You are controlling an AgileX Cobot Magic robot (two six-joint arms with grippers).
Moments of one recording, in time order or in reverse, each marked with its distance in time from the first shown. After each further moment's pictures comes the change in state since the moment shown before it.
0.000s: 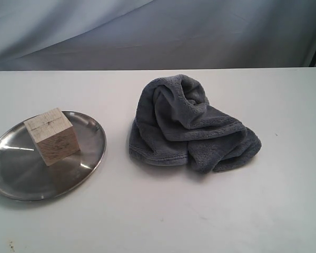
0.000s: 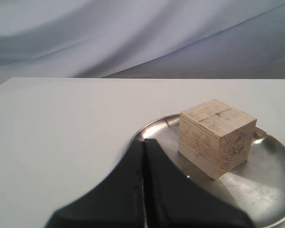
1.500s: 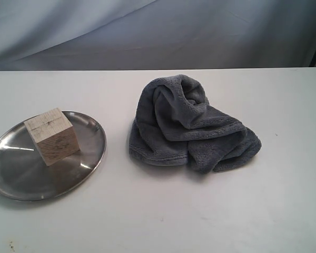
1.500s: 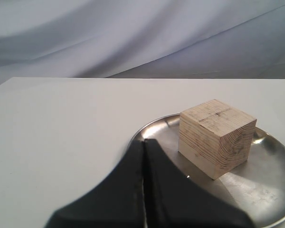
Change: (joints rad) left arm 0.000 0.000 0.000 0.000 0.000 0.000; right arm -0.311 0.000 0.000 -0.092 0.232 0.195
